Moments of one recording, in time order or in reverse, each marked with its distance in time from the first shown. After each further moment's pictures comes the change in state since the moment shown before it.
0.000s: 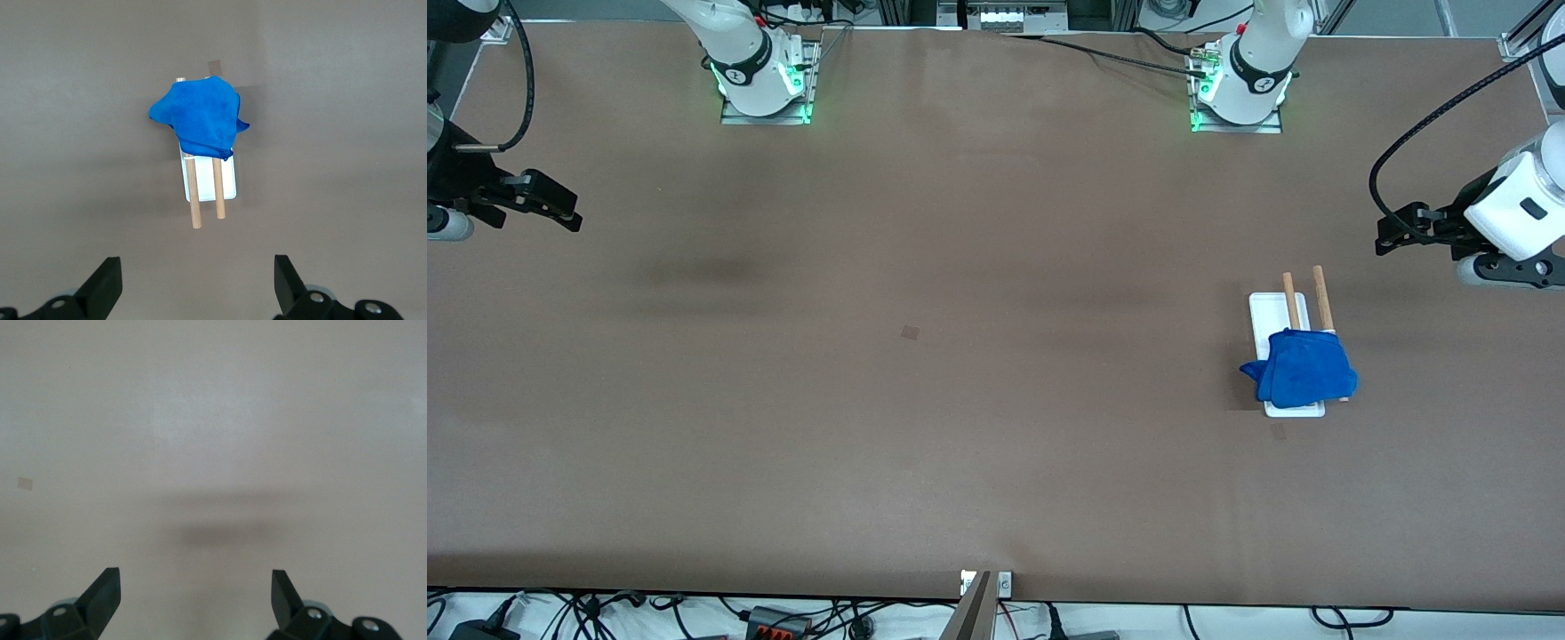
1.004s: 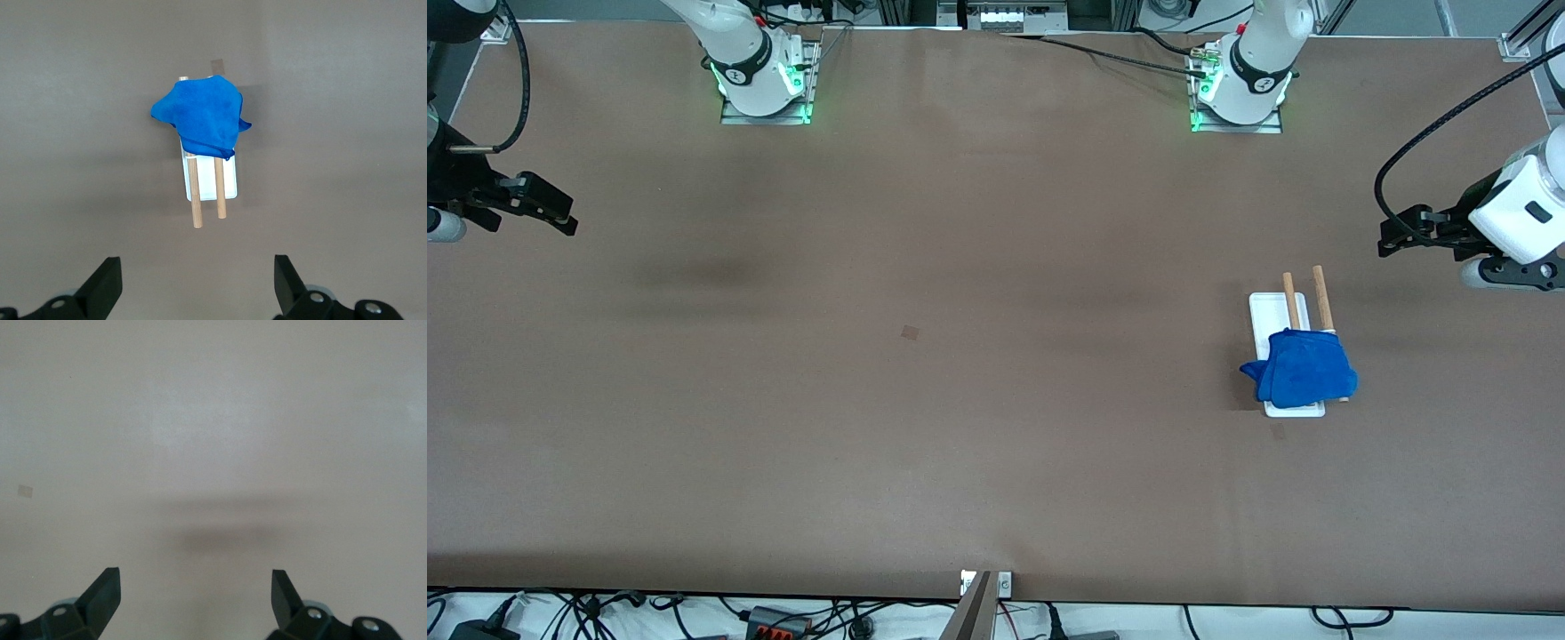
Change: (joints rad) left arm 0.001 0.009 0.003 0.008 0.000 -0.007 -0.007; right arm -0.003 0.000 -0.001 0.000 0.000 0.023 0.000
